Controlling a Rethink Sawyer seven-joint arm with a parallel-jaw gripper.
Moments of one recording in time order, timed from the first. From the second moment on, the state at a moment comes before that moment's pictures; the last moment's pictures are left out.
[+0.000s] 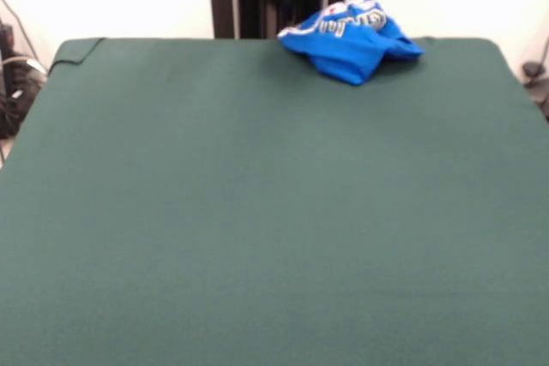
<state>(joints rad) 0.03 -0.23 -0.28 2.04 -1.45 -1.00 3.11</state>
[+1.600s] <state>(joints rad) 0.19 -0.68 -0.49 2.19 -1.01 -0.27 2.73</state>
